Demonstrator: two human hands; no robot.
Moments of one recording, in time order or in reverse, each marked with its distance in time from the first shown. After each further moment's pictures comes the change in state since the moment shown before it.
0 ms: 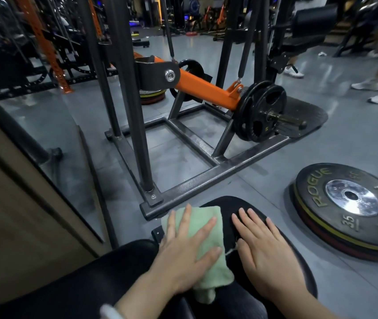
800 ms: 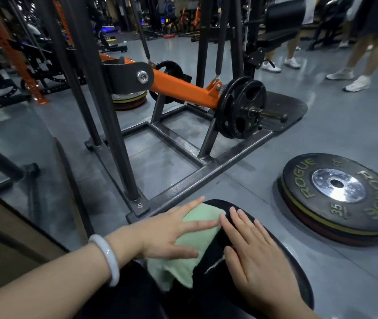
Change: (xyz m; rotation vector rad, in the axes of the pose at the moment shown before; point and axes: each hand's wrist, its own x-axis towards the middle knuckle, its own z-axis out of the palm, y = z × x) left_hand 0.085 -0.034 -0.047 0.291 -0.287 0.574; right_hand 0.000 0.005 0.010 0.048 0.128 -0.037
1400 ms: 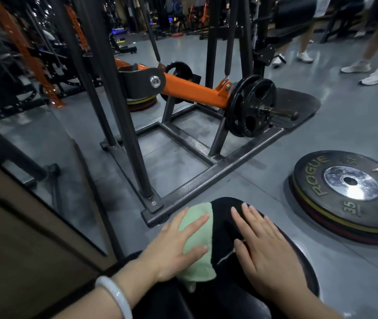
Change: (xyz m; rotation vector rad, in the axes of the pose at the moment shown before) left_hand -0.039 0.041 0.033 -0.250 0.182 -0.467; right_hand 0.000 -0.003 -0.005 0.035 -0.038 0.050
